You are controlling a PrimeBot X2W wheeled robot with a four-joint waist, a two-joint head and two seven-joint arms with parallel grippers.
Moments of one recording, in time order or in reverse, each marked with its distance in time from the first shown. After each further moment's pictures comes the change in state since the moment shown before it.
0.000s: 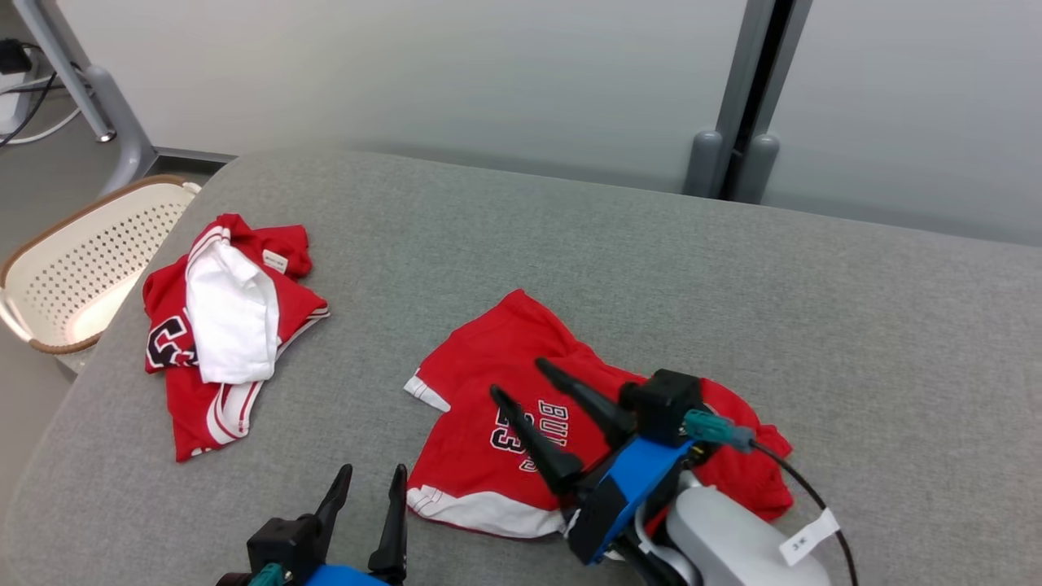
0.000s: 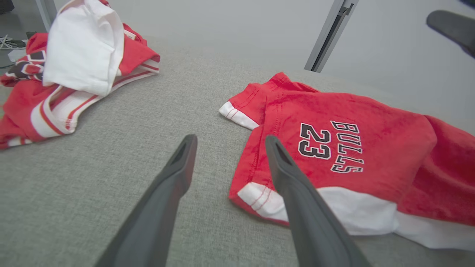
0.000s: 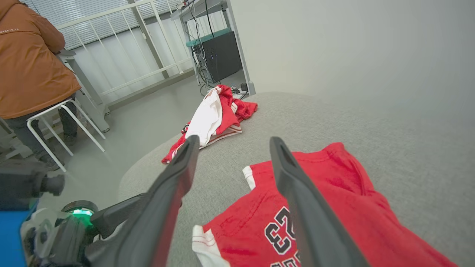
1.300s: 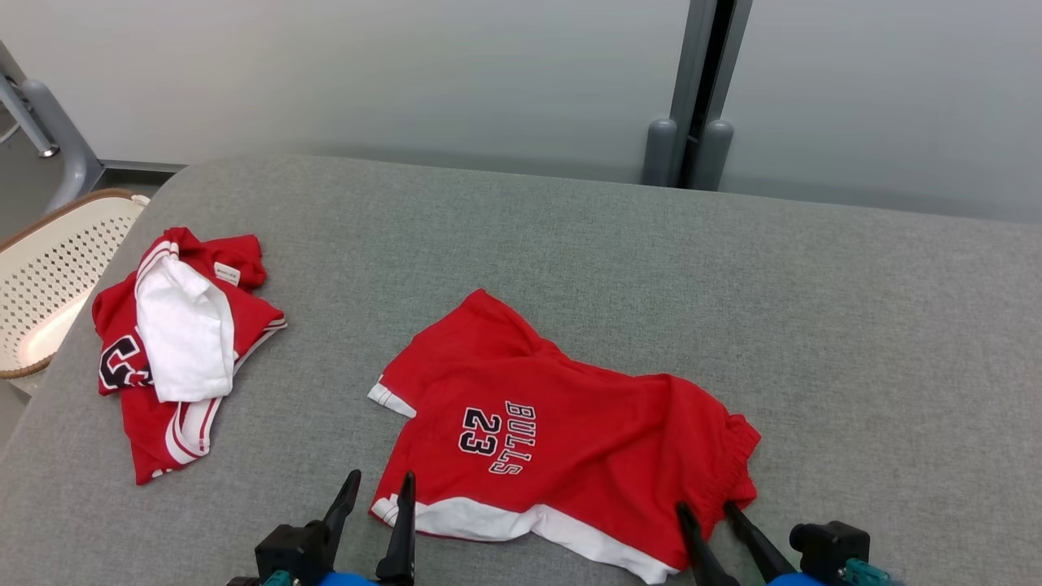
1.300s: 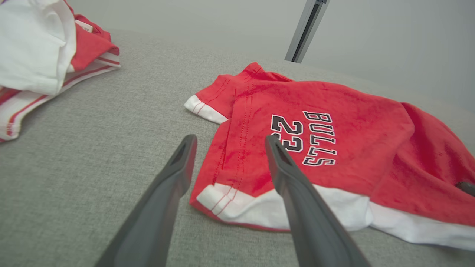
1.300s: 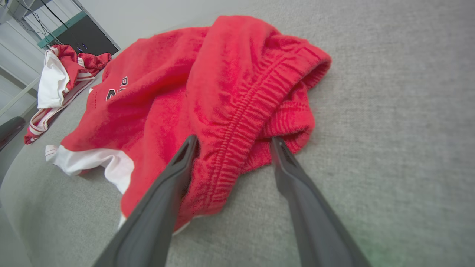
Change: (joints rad) left arm 0.022 0.000 -0.010 -0.018 0.003 0.000 0.000; right arm 0.434 -0.015 -0.474 0.004 -0.147 0.000 0.000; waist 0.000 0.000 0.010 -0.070
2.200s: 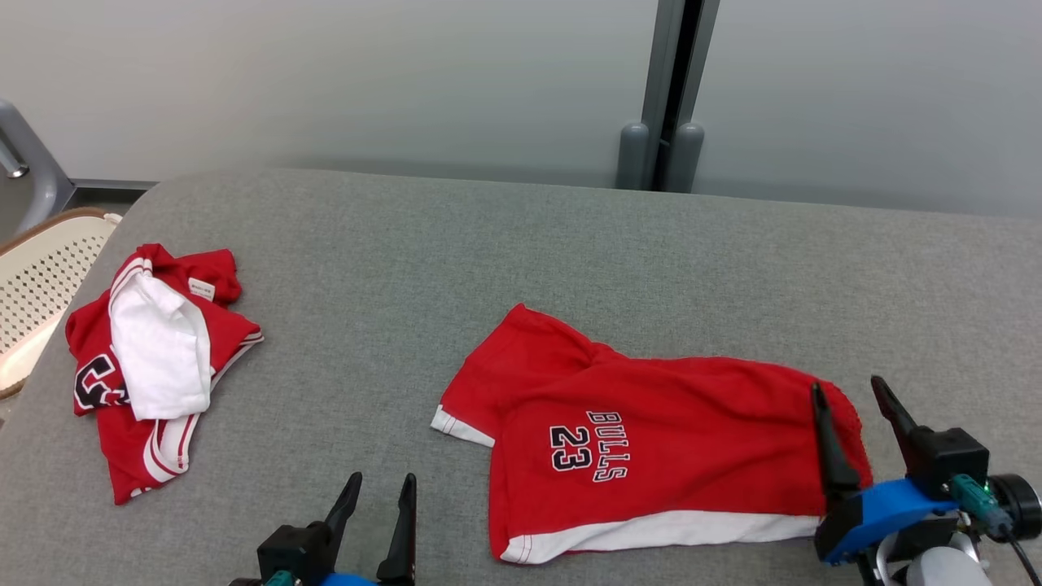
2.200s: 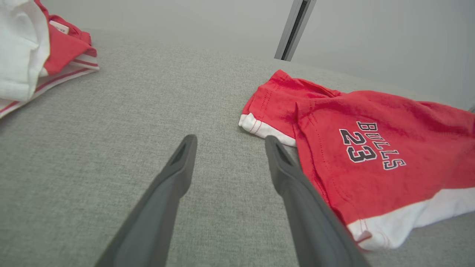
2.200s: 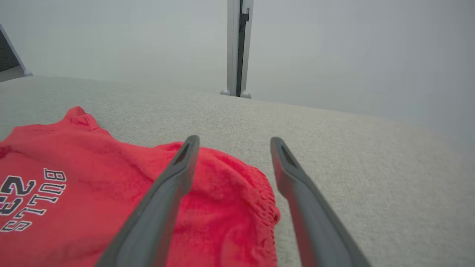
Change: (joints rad) left arm -0.004 0.000 -0.007 0.012 -0.003 0.000 0.000; right arm -0.100 -0.031 -0.389 -0.097 -0.456 0.000 0.000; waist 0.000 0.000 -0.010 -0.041
